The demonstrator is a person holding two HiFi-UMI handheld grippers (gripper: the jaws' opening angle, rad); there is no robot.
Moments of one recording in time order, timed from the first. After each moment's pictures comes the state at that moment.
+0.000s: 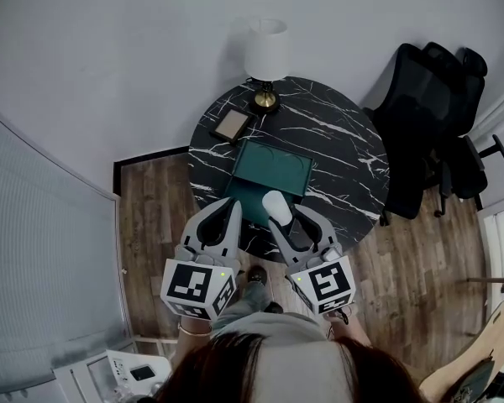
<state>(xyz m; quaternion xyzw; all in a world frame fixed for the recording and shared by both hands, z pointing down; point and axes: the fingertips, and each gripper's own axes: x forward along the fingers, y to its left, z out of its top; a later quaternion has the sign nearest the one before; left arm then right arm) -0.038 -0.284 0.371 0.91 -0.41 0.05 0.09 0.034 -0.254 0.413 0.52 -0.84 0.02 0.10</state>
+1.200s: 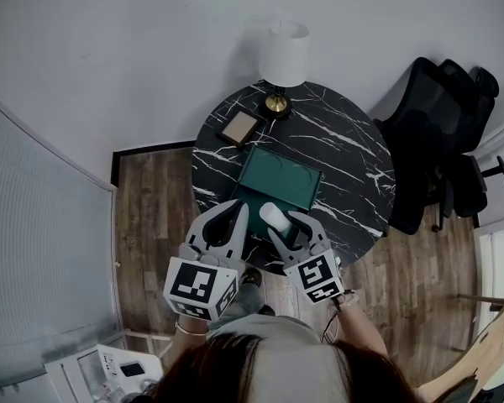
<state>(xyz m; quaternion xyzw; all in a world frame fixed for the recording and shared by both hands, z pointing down) -0.038 -0.325 0.386 0.91 -0.40 0.06 0.11 0.025 -0.302 0.503 0.45 -0.86 0.02 0.24</state>
